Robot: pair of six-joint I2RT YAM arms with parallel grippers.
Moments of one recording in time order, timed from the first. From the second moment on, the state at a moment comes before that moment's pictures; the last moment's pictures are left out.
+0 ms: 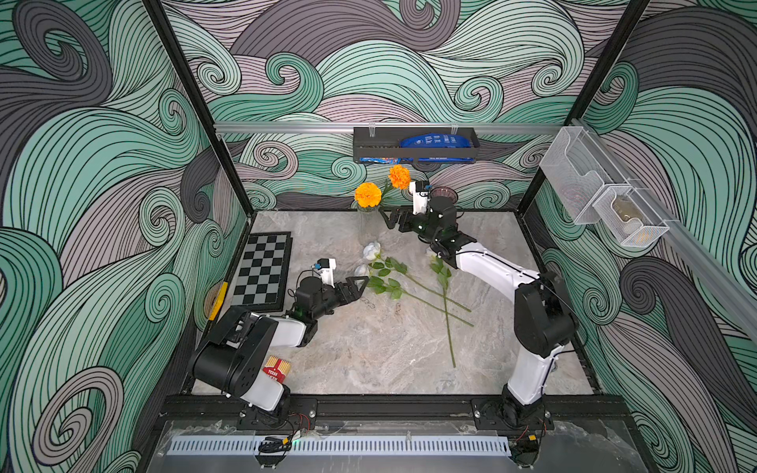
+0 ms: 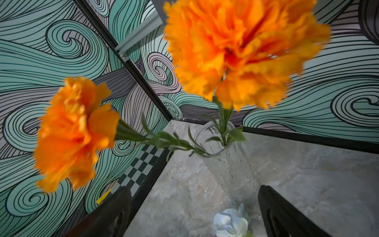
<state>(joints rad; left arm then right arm) -0.35 1.53 0.38 0.87 0.42 -0.81 0.46 1.80 1.37 0.23 -0.25 0.45</state>
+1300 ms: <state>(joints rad) -0.95 1.70 0.91 0.38 -0.22 -0.59 0.41 0.85 0.21 0.39 0.66 0.62</state>
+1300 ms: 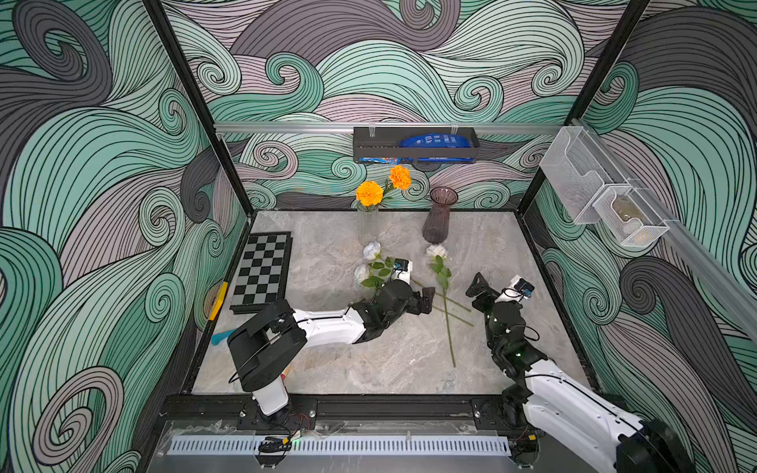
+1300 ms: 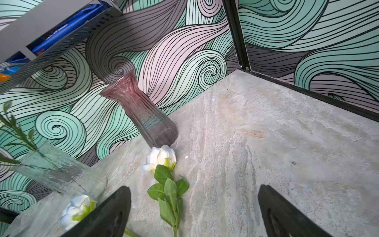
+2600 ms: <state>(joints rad) -0.91 1.70 0.80 0.49 -0.02 -0.71 0.30 1.95 1.51 -0.72 0.20 0.21</state>
